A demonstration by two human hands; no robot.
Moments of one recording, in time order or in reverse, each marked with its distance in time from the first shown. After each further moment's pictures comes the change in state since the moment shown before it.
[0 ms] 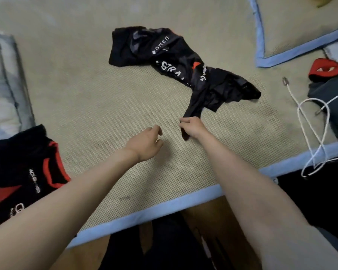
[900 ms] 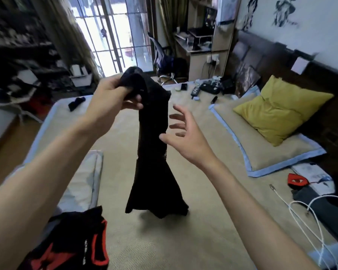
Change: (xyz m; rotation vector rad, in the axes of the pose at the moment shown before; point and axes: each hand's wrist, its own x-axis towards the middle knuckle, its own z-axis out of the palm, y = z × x) left_hand -0.322 0.078 -0.375 -0.847 0.878 0.619; right_hand -0.378 -0.284 -0.097 0.296 0.225 -1.059
